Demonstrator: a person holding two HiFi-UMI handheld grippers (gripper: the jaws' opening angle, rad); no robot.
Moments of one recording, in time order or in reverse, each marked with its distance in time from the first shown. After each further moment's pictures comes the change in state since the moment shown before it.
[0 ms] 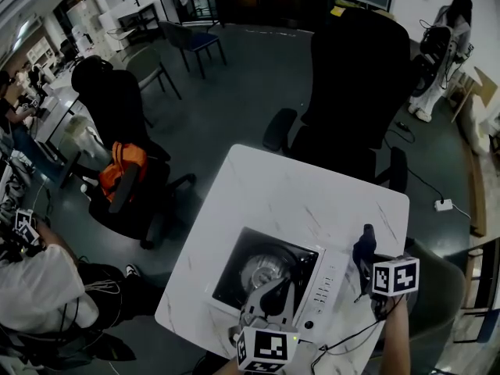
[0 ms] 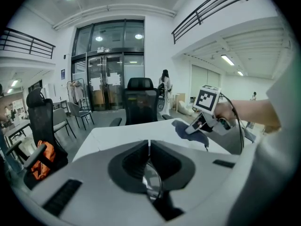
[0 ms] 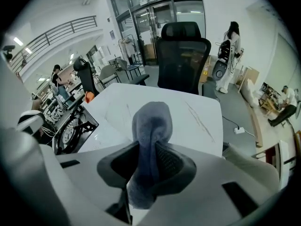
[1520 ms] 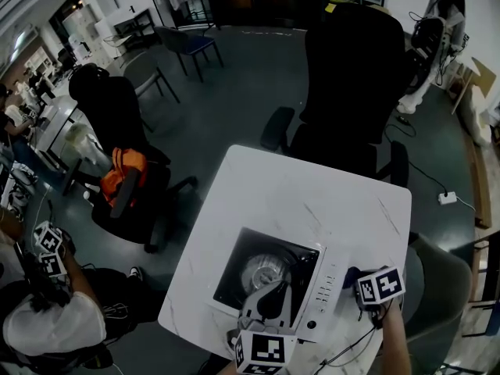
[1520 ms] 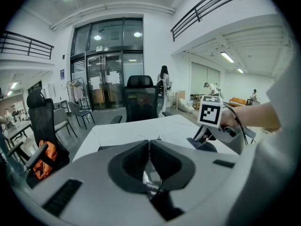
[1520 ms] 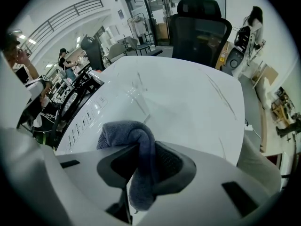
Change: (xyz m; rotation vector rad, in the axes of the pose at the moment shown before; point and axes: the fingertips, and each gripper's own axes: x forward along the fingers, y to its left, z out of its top) left arm -0.002 -0.001 -0.005 -0.006 0.017 0.004; right arm 0.036 0.022 -0.075 -0.109 0.223 0.086
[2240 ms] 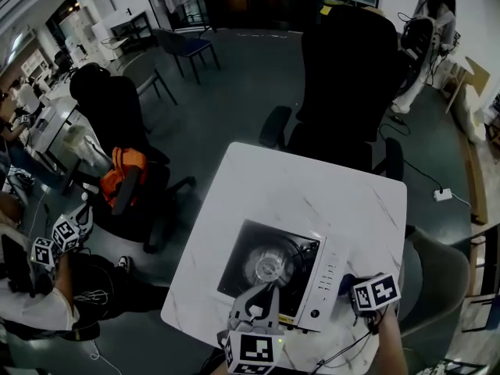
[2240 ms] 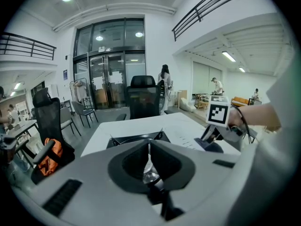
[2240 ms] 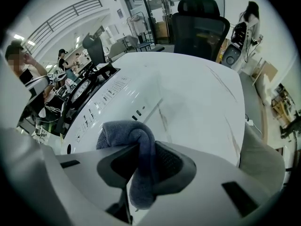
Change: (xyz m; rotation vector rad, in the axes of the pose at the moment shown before) left arm -0.040 0.014 -0.024 -0.002 0.006 0.028; right arm -0.008 0.034 -0.042 0.018 0.014 0.009
